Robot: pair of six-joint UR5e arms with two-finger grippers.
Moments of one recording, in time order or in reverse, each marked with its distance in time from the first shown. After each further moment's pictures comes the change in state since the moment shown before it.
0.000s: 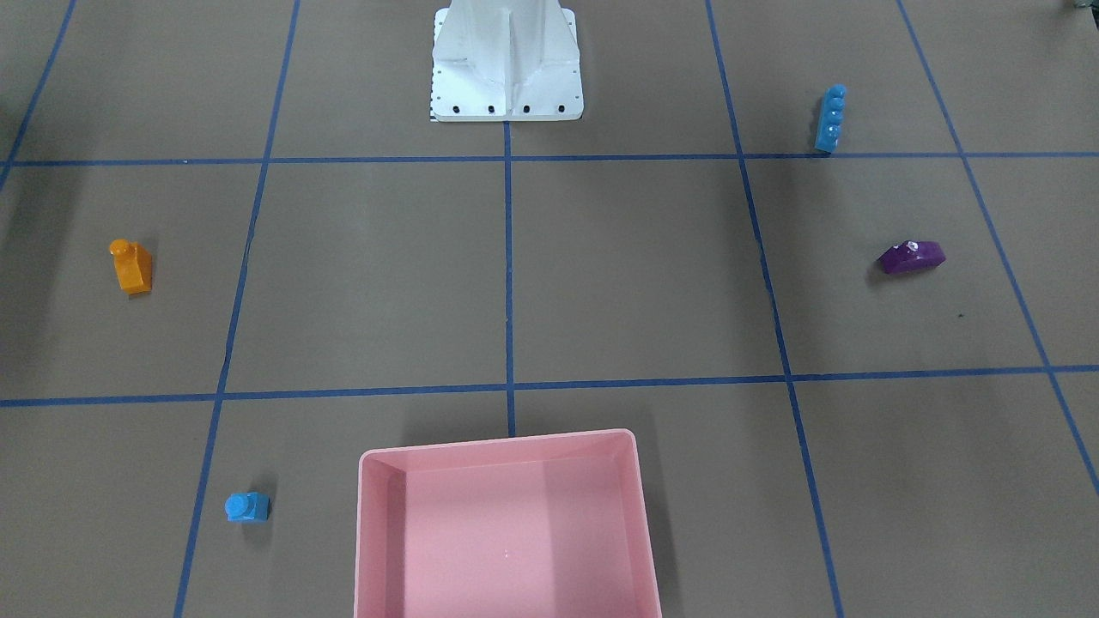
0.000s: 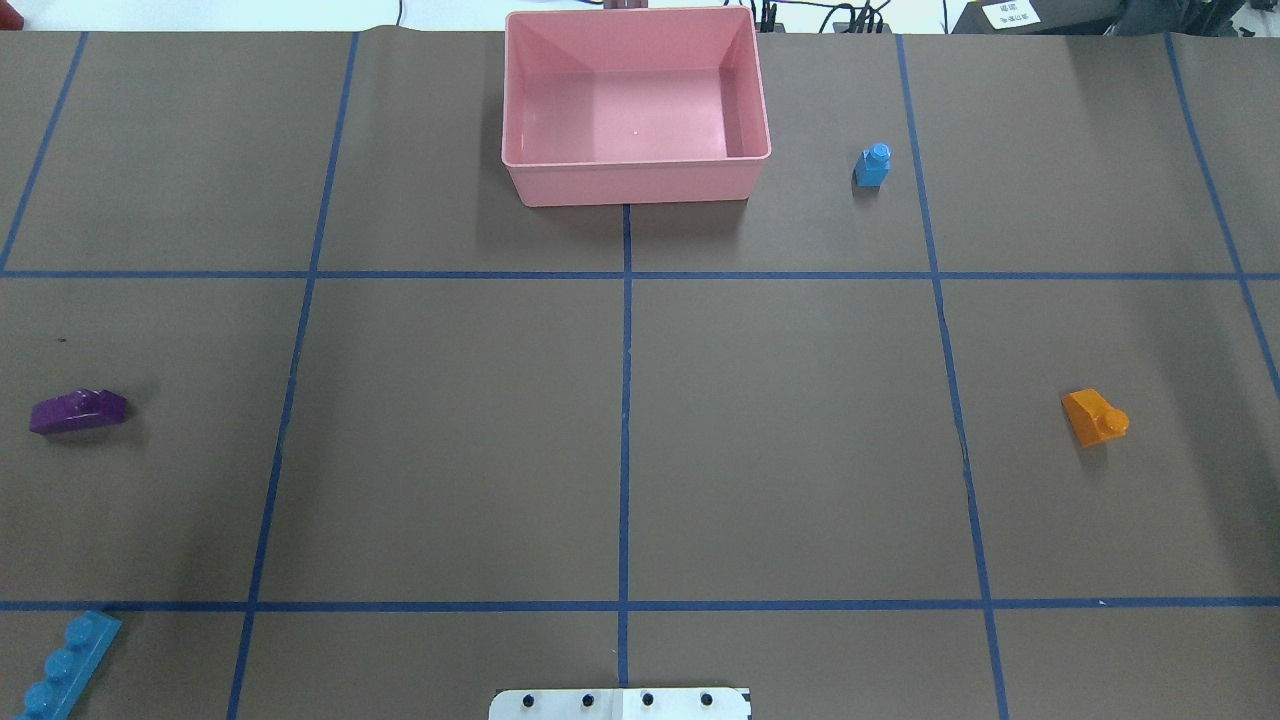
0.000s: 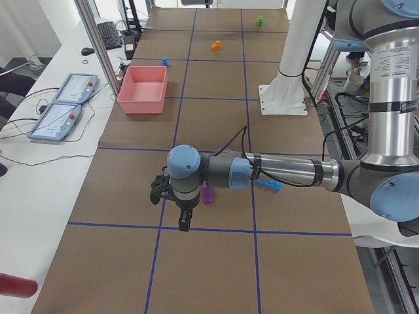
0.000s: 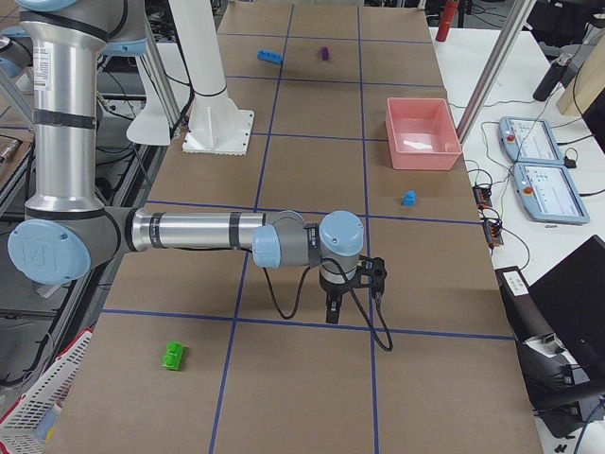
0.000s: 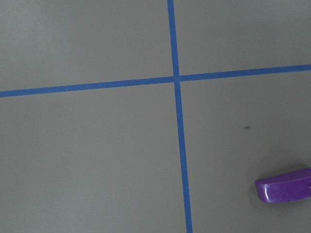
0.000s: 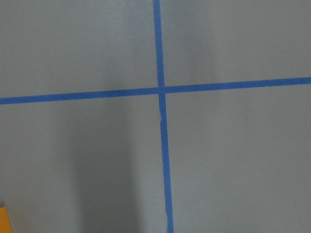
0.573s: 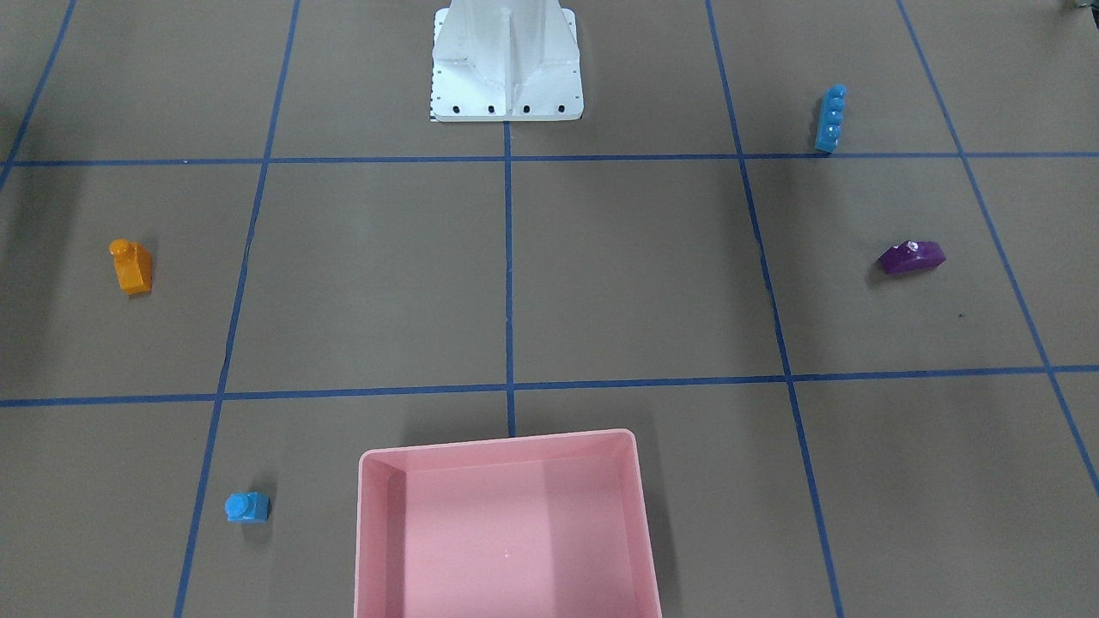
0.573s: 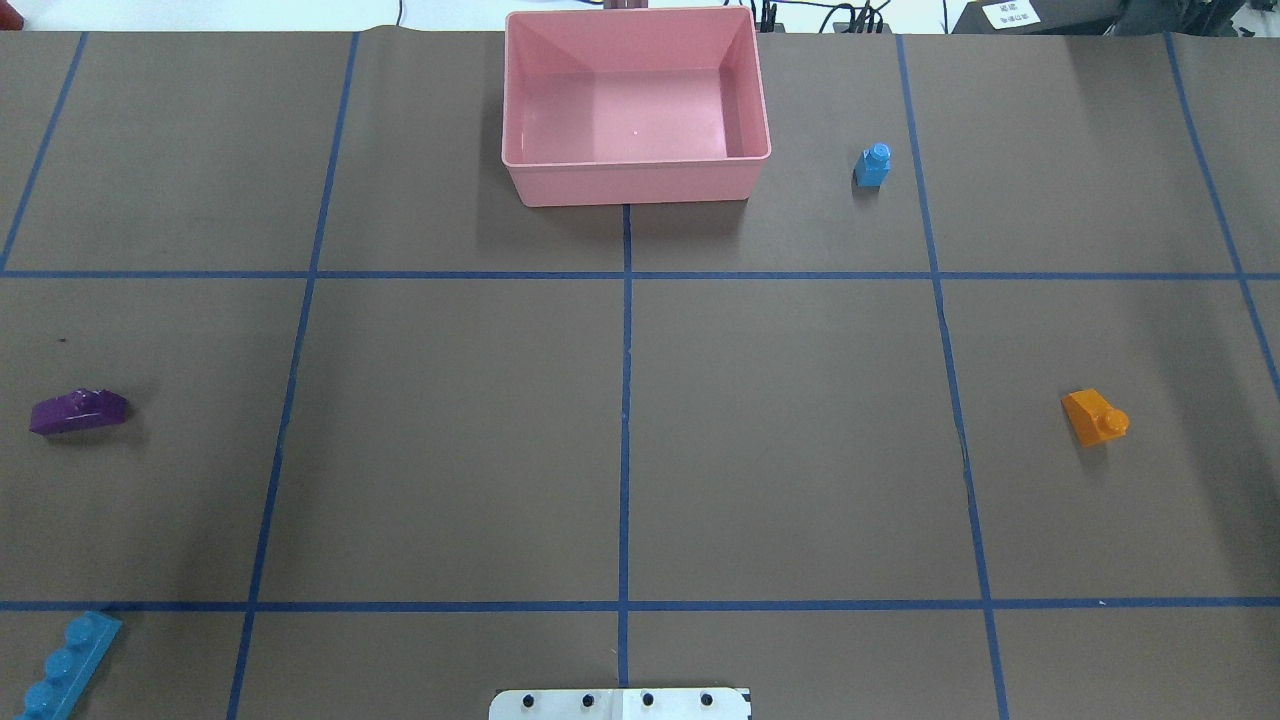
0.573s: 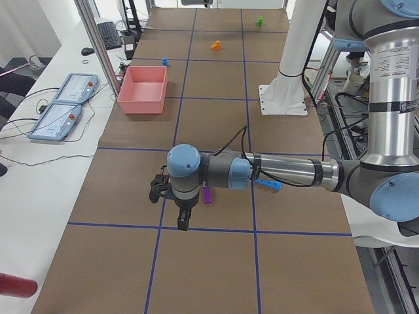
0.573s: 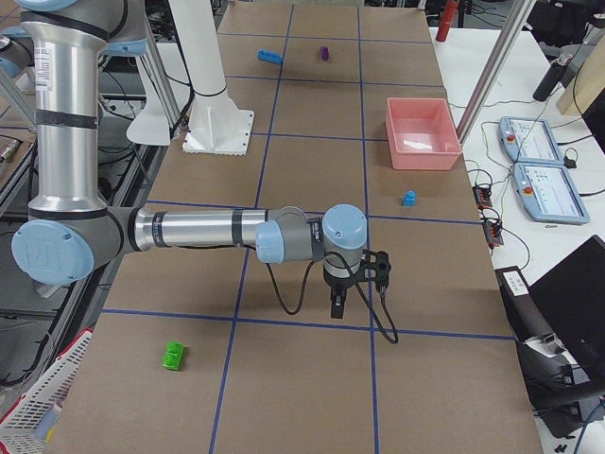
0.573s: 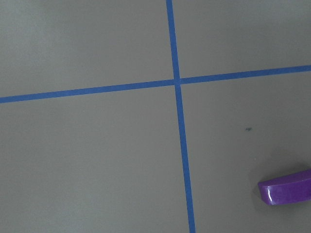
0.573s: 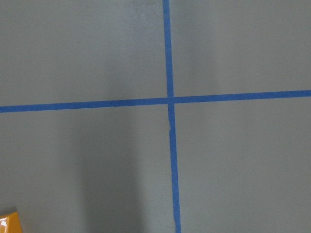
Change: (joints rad) left arm 0.002 -0.010 -0.010 -0.005 -0.003 -0.002; right arm -0.009 0.019 0.025 0.007 0.001 0.006
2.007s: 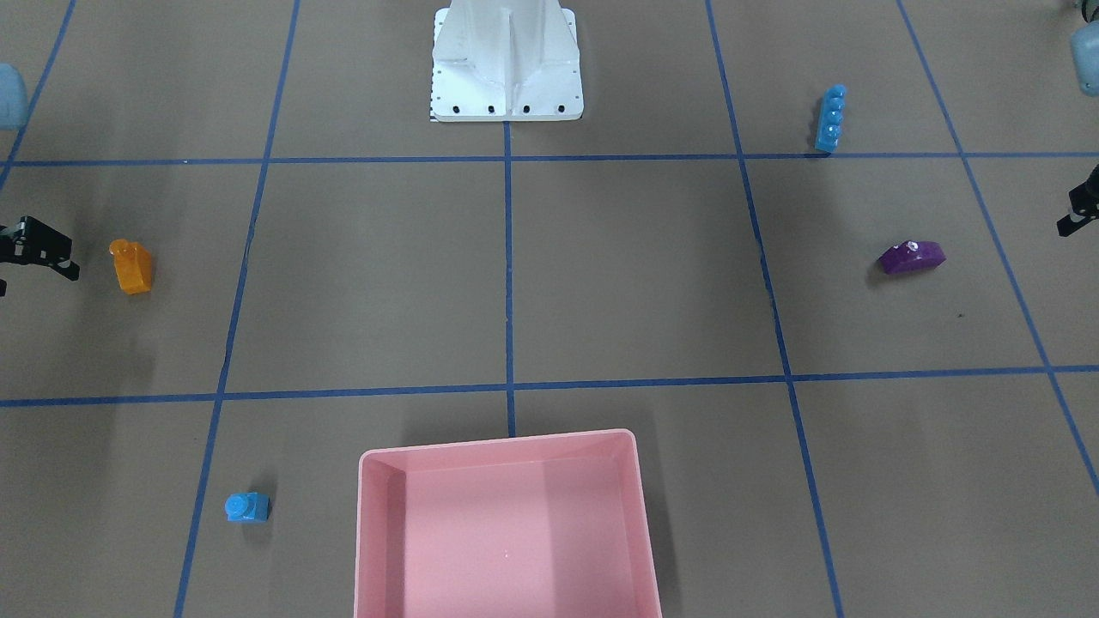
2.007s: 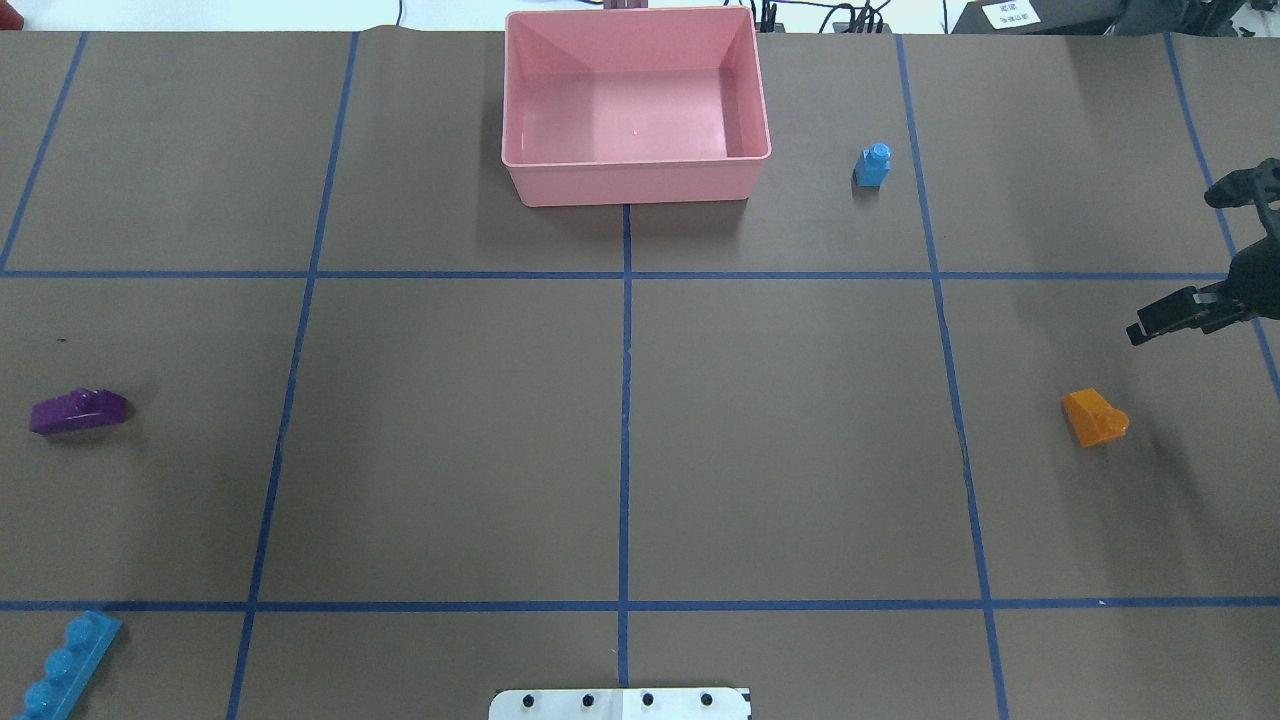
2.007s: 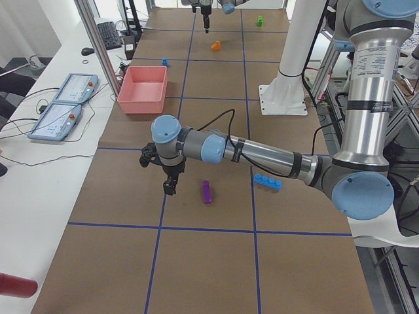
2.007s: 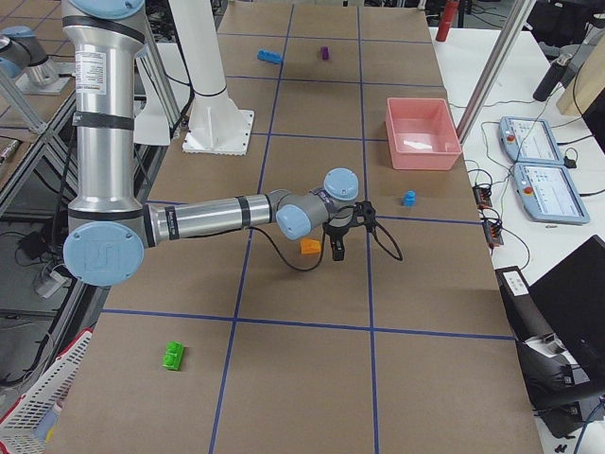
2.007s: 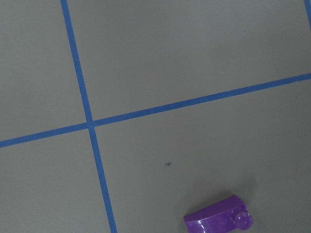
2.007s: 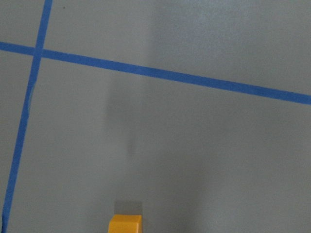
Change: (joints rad) left arm 0.163 -0.121 -0.008 -0.007 -0.048 -0.096; right arm -0.415 0.013 0.019 0.313 -0.030 0.298
